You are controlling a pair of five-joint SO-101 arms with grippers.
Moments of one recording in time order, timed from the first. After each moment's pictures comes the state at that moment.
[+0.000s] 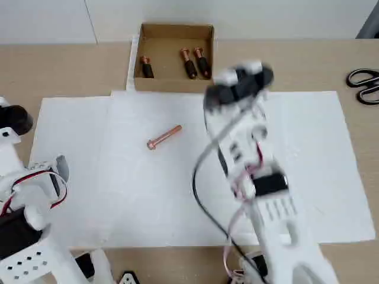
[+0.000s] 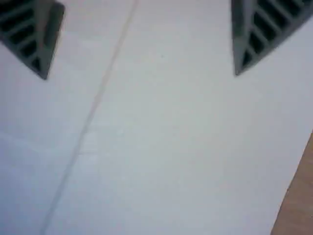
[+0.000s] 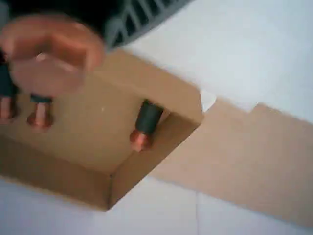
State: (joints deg) left arm -32.4 -56.8 28.5 89.6 -2.9; right arm -19.2 -39.4 44.0 16.0 1.4
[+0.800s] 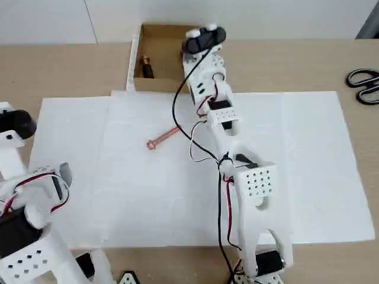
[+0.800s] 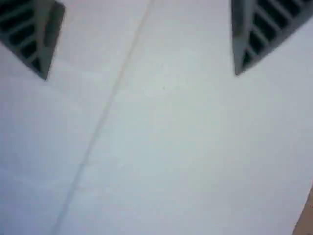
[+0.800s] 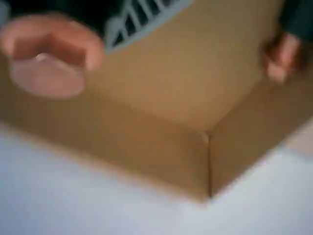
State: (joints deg) left arm -32.7 -56.8 29.3 92.6 -3.2; right arm -16.9 56.6 -30.9 -9.5 1.7
